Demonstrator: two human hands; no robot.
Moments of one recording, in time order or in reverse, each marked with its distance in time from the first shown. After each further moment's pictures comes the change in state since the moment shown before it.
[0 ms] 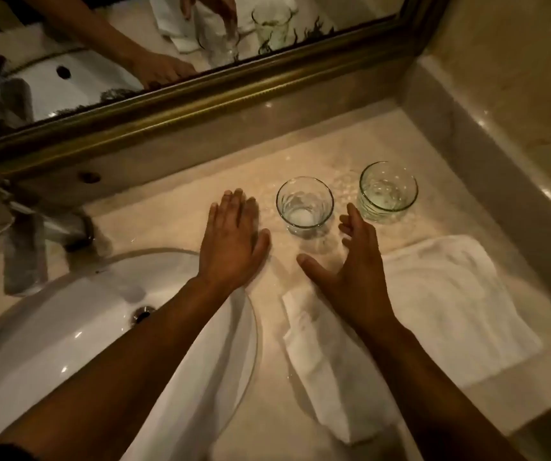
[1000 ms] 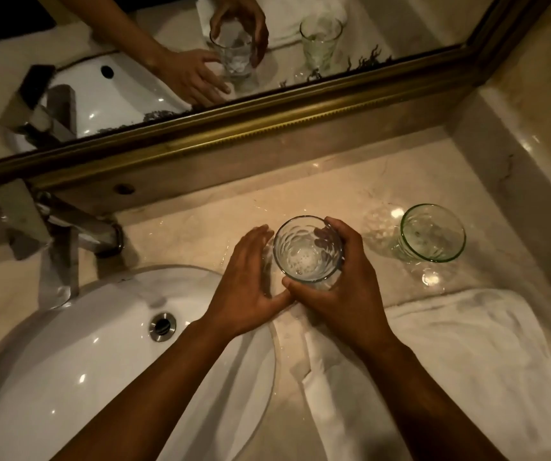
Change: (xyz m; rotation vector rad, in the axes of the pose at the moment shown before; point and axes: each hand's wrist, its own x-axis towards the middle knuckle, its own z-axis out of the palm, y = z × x) left_hand 0.000 -0.012 0.009 -0.537 -0.079 -0.080; right_hand 0.064 -0.008 0.039 0.212 -0.177 -0.075
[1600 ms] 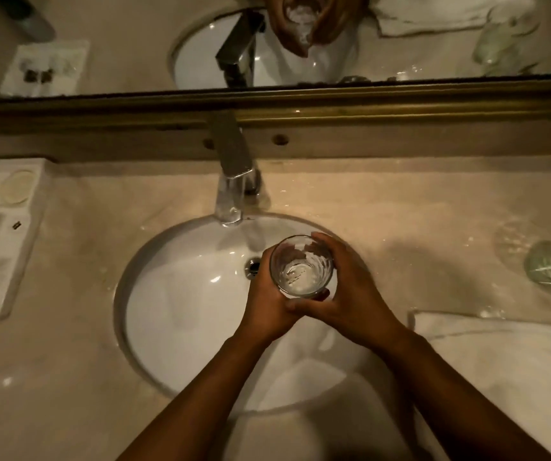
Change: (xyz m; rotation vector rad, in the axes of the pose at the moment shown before) left_hand -0.127 -0.023 -0.053 -0.581 0.477 -0.363; right_hand -0.045 -0.054 0.098 -0.216 -0.634 -0.100
